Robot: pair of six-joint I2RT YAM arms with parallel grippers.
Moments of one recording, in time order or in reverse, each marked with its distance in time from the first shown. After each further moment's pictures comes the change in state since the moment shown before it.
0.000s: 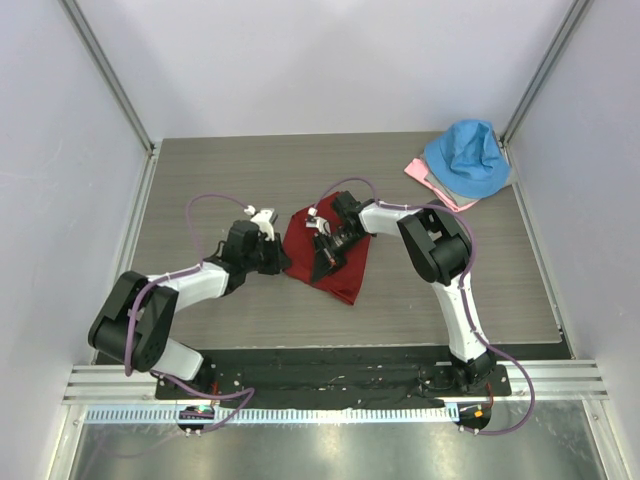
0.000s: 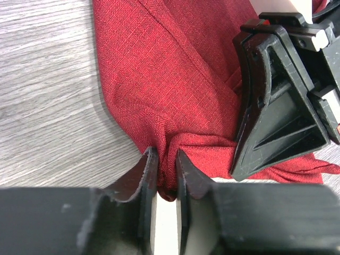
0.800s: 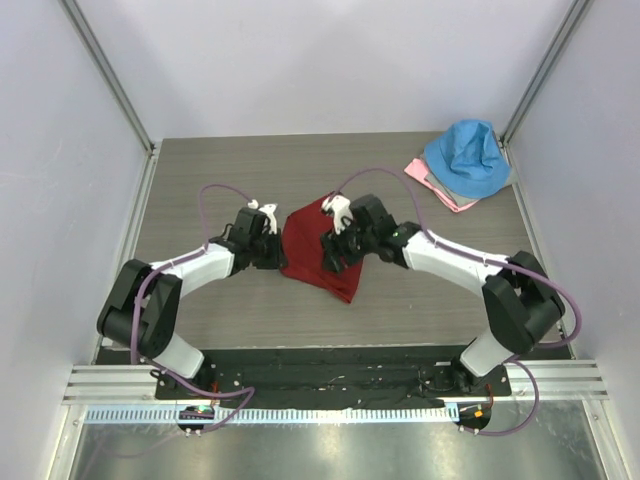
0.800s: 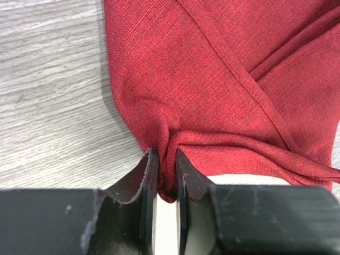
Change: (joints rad) left arm 0.001 0.075 0.189 -0.321 -0.038 -0.007; right arm 0.107 -0.682 -0.459 0.358 0.660 -0.078
